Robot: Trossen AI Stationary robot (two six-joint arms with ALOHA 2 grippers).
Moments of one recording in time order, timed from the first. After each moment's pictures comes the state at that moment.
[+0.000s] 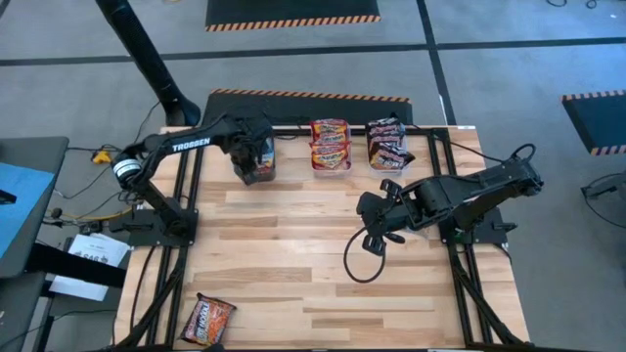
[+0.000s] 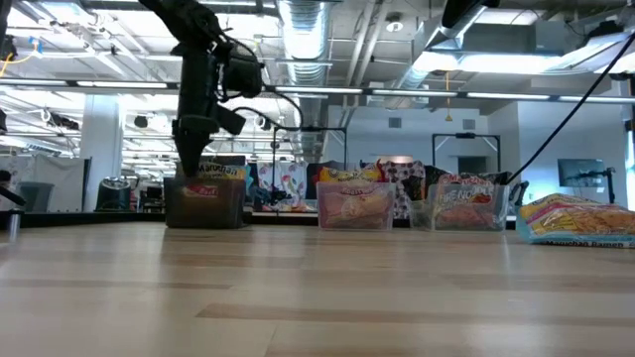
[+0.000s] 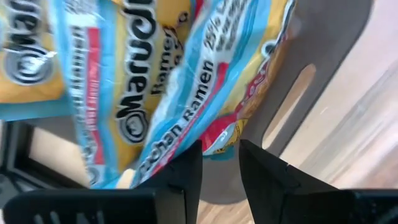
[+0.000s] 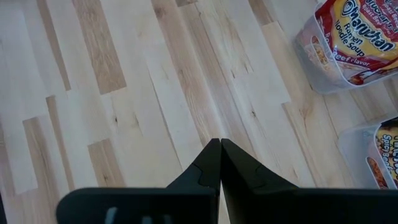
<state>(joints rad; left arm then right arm) 0.62 1.60 1.18 -1.01 -0.19 0.13 0.32 1.48 1.52 -1.16 0.34 0.59</state>
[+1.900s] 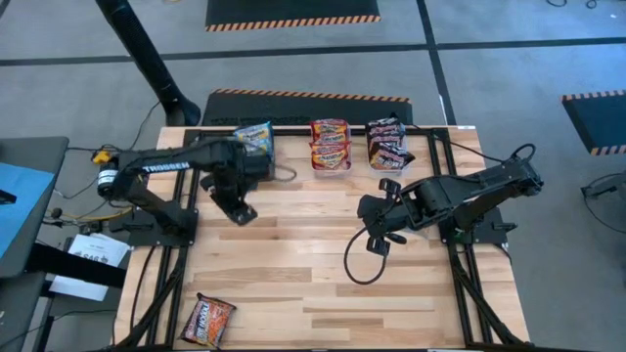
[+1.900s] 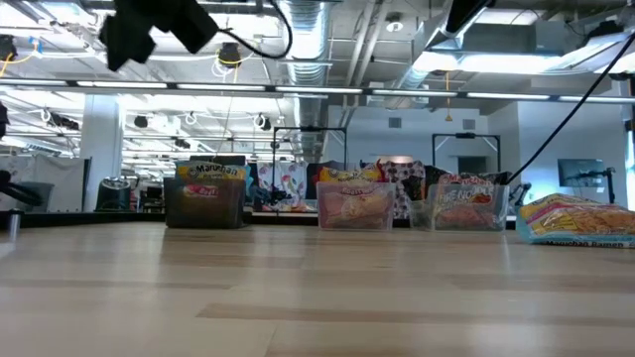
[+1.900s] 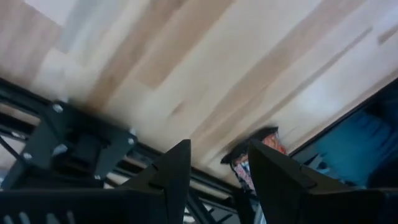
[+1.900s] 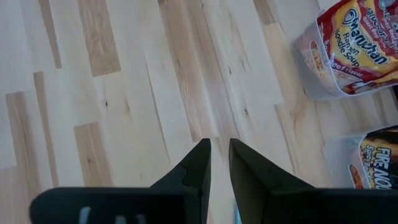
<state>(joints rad) 0.18 1.47 1.44 -1.57 0.28 -0.57 0.32 1.48 1.52 -1.19 0.34 0.49</state>
